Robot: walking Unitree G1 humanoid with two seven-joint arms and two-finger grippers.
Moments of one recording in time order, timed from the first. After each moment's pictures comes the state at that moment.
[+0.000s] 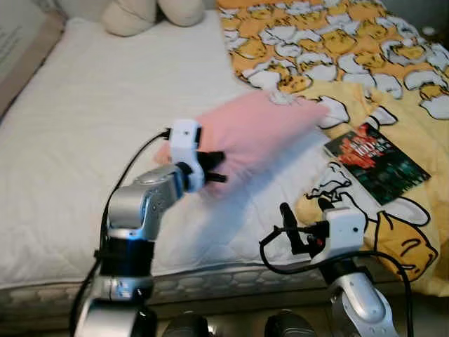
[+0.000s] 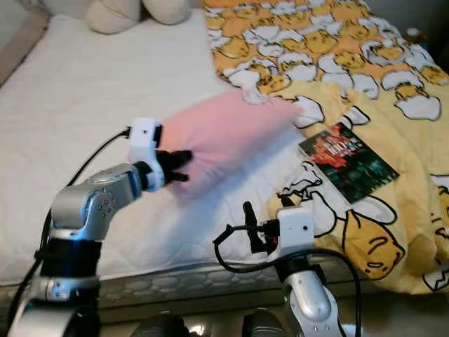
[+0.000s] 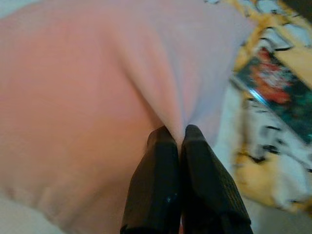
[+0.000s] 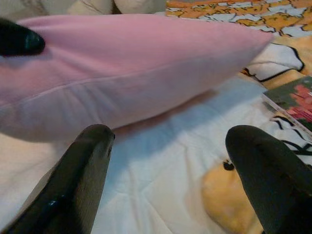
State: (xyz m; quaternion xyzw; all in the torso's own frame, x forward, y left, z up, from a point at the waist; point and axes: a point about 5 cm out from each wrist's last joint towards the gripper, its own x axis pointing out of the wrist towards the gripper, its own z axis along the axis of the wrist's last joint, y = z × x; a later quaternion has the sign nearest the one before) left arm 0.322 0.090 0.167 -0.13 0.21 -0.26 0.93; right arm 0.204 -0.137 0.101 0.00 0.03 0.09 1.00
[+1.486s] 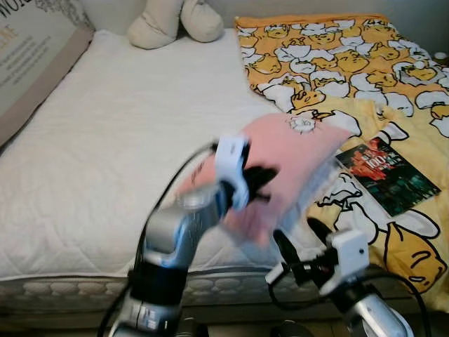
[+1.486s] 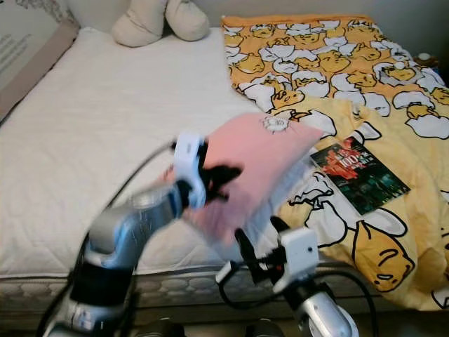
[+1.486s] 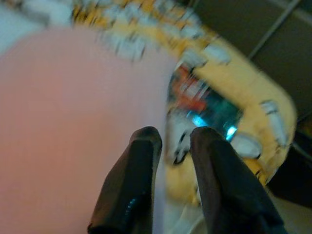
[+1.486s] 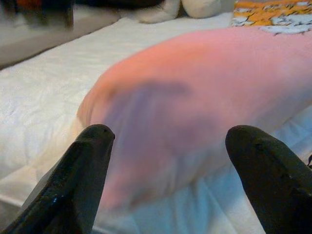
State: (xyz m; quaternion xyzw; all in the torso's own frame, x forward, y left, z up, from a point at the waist) left arm 0.300 0.026 0.179 -0.15 0.14 -0.37 0.91; right arm 0.176 -0.147 0.093 0.02 0.06 0.20 0.98
